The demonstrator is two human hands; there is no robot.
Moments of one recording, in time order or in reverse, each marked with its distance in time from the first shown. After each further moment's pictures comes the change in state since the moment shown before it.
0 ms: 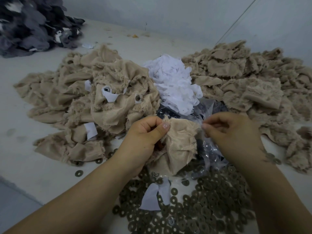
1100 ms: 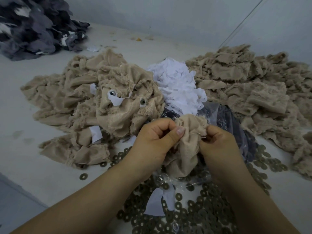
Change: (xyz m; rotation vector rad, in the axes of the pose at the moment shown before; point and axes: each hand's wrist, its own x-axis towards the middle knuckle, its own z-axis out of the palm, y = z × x) left_hand -0.003 0.010 0.012 0.100 -0.083 0.162; right_hand -0.017 0.000 0.044 0.748 -0.151 0.065
